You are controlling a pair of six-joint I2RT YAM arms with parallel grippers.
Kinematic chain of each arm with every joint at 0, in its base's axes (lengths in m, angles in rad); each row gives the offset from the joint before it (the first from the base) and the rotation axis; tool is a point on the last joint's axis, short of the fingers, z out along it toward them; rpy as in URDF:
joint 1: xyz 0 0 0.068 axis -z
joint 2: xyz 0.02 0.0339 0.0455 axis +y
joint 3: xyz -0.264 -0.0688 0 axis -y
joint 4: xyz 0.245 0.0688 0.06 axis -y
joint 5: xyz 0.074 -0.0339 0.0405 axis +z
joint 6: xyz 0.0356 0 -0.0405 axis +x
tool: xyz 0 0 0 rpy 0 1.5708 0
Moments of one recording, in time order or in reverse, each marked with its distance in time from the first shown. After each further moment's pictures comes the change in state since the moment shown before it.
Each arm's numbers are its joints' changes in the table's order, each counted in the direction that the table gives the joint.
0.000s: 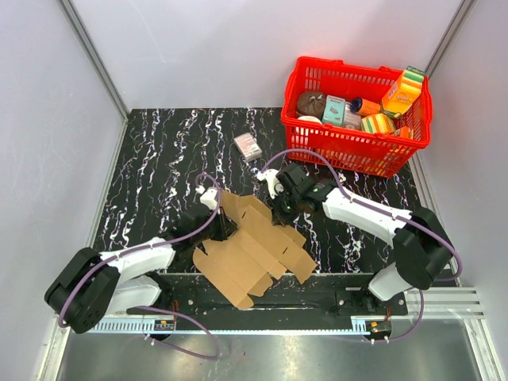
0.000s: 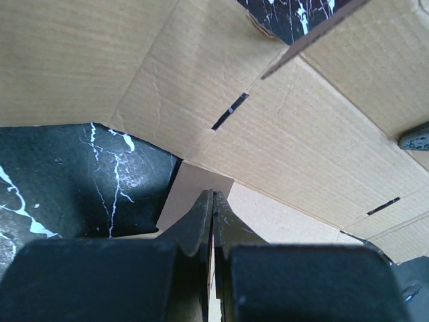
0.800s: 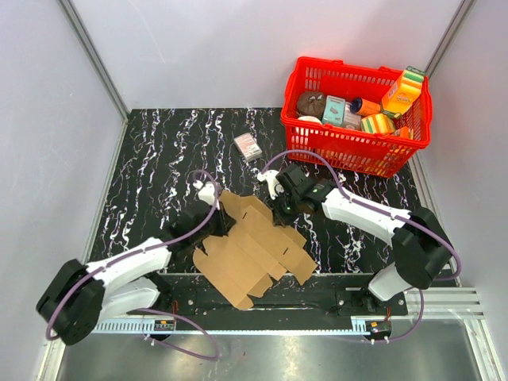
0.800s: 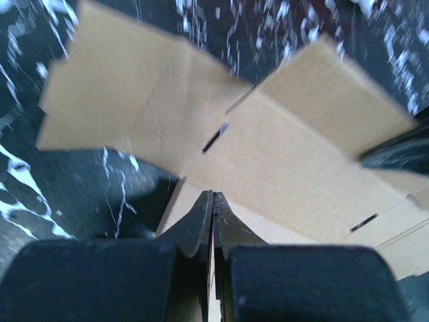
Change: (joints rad) left arm 0.046 -0.062 0.050 -0.103 0.096 0.005; right arm 0.000 0.006 -0.006 0.001 -0.006 0.004
